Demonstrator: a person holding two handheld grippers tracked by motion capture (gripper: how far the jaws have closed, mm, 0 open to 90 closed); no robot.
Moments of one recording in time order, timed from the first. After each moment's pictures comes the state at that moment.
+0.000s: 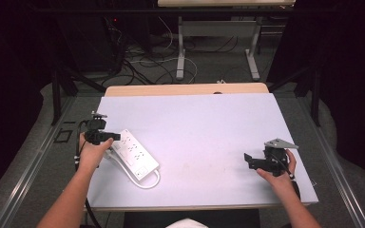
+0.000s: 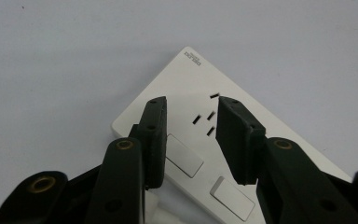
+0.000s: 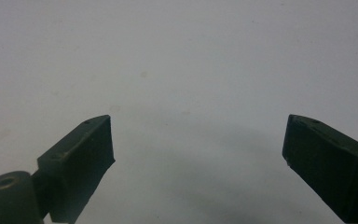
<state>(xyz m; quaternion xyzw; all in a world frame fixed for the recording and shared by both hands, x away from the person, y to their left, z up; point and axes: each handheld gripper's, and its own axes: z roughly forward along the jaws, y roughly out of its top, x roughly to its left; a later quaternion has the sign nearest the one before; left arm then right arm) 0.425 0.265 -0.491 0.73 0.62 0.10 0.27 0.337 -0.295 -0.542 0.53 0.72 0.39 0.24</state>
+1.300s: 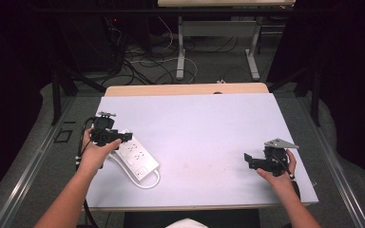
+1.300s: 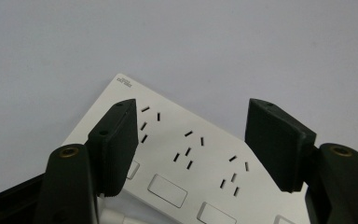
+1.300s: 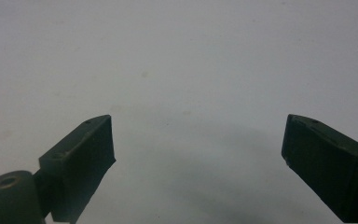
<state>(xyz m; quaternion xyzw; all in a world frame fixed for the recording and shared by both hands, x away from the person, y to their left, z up) 0.399 0.230 -0.463 0.77 0.54 0.13 0.31 0.337 -0.296 -0.542 0.53 0.72 0.39 0.24</state>
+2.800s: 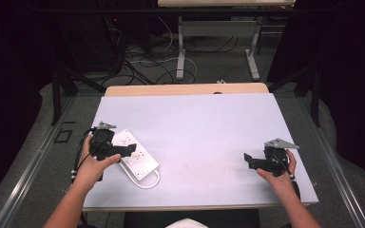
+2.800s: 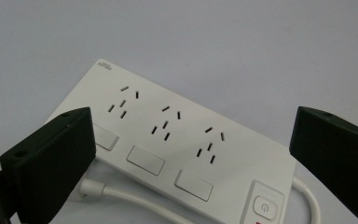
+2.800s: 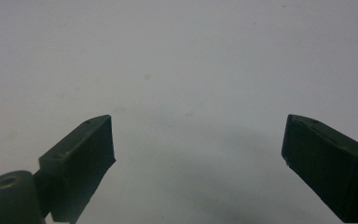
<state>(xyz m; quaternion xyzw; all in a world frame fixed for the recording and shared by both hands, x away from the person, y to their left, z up) 0.358 0.229 -0.467 0.77 0.52 0.15 0.33 0.336 -0.295 -0.540 0.53 0.71 0.40 0.24</state>
